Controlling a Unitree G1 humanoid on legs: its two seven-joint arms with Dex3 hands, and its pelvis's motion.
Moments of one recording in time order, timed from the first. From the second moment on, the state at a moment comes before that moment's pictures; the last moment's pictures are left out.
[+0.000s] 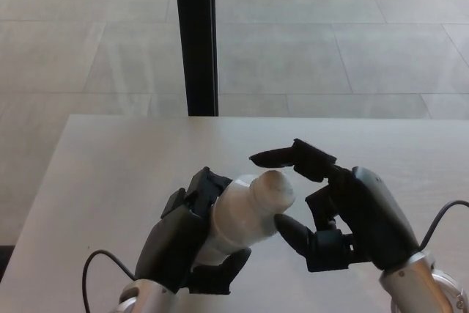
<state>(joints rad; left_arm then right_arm) -0.15 0.17 -0.30 0.12 0.42 -0.07 0.09 -0.18 -0.23 0.25 -0.07 -0.42 -0.29 -0.02</state>
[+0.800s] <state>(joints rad) -0.14 0.17 -0.30 0.16 0.43 -0.11 0.09 -0.18 -0.26 0.25 -0.07 -0.43 -0.27 -0.03</state>
